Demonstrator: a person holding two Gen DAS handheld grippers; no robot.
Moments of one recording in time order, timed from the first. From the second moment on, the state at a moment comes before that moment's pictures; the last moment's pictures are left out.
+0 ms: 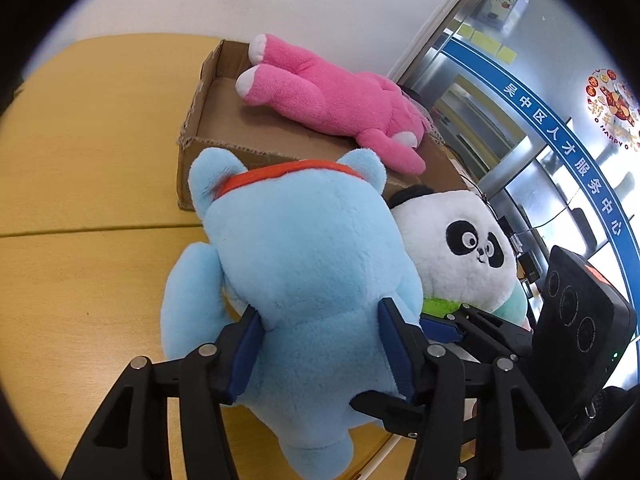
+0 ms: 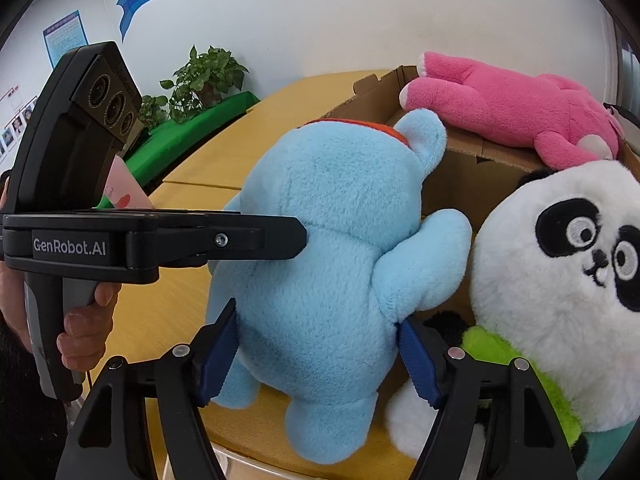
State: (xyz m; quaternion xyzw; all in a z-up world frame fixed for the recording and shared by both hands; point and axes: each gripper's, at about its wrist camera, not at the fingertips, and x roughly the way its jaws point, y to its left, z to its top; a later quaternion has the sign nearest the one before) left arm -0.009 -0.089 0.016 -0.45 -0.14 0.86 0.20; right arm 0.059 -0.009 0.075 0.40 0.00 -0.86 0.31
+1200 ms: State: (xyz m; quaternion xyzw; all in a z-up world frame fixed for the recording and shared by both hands) left arm -0.092 -0.047 0.143 -0.36 -0.06 0.90 0.25; right arm -0.006 0.026 0.196 0.29 -0.01 -0.92 0.27
